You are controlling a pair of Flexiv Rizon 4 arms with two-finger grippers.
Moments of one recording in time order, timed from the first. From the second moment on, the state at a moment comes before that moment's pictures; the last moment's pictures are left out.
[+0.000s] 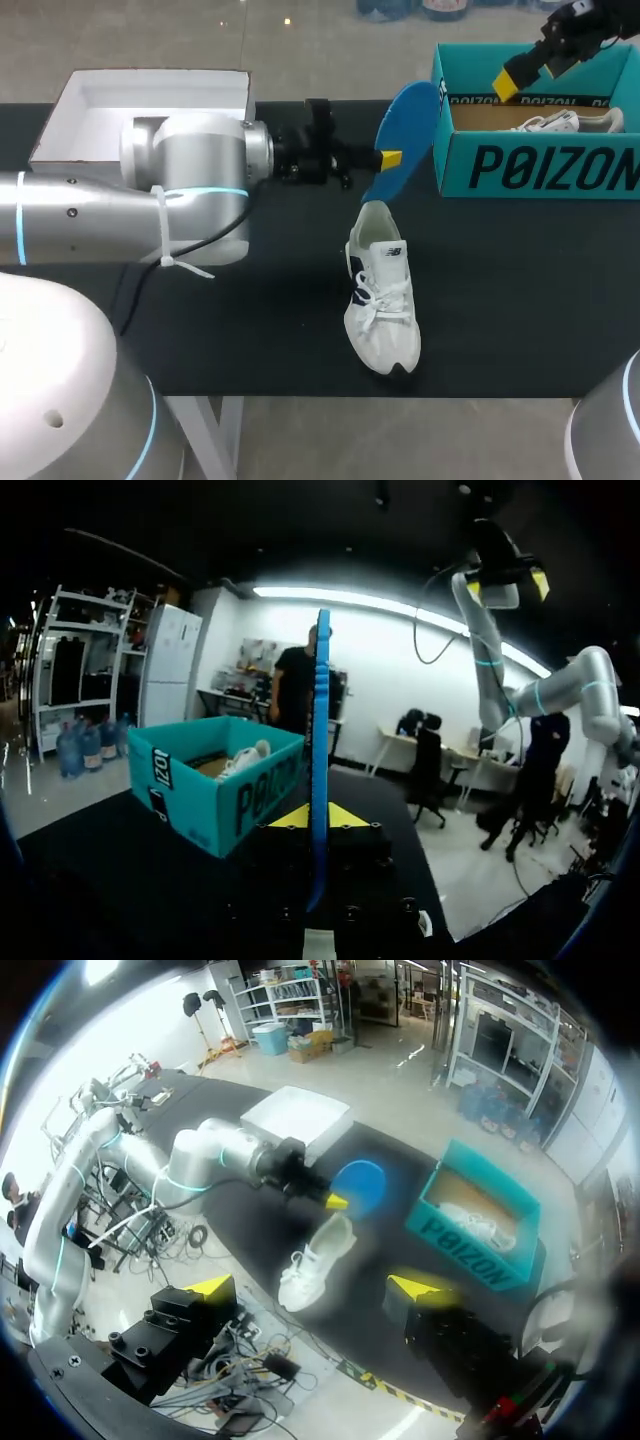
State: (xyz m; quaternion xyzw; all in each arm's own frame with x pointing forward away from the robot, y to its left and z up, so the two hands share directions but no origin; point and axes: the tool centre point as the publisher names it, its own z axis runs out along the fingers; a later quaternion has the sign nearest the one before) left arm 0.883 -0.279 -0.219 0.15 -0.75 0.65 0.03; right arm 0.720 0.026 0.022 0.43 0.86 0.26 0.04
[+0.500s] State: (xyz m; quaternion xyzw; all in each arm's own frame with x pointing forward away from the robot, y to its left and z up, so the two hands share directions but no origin) left arm 0.879 -0.257 -0.193 0.17 -0.70 0.66 0.19; right arm 0.720 0.026 0.022 0.43 0.86 0.26 0.04
